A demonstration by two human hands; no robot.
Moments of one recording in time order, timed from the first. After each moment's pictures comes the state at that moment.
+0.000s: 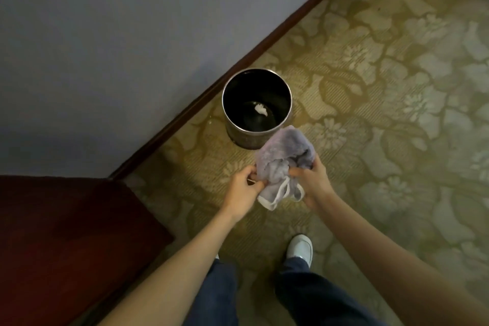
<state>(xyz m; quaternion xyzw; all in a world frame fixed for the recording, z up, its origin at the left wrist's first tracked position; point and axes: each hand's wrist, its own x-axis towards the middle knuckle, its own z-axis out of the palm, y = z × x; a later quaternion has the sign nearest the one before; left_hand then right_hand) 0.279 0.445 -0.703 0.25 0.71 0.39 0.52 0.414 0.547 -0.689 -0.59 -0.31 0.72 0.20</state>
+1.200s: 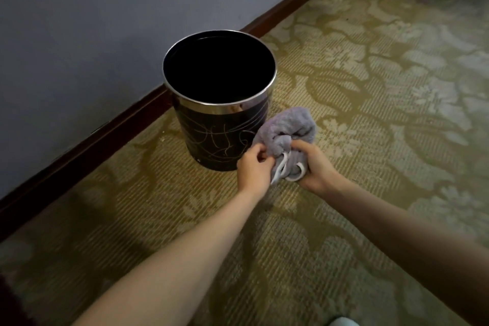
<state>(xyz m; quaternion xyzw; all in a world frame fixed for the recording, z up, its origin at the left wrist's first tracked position) 0.326 0.562 -0.997 0.34 0.72 0.50 0.34 0.436 0.621 -0.968 -0.45 -0.30 0.79 0.28</state>
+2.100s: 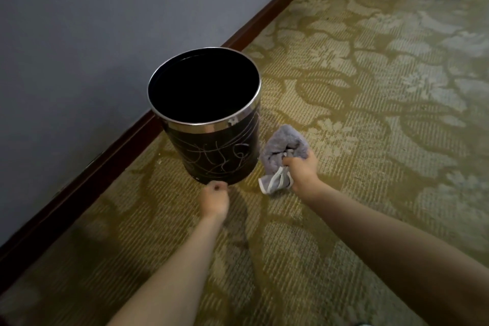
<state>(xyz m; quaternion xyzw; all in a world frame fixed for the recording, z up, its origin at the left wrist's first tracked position) 0.260 0.540 -1.056 0.18 0.81 0.41 0.37 0.415 0.638 -1.022 -0.65 -0.30 0.59 0.37</state>
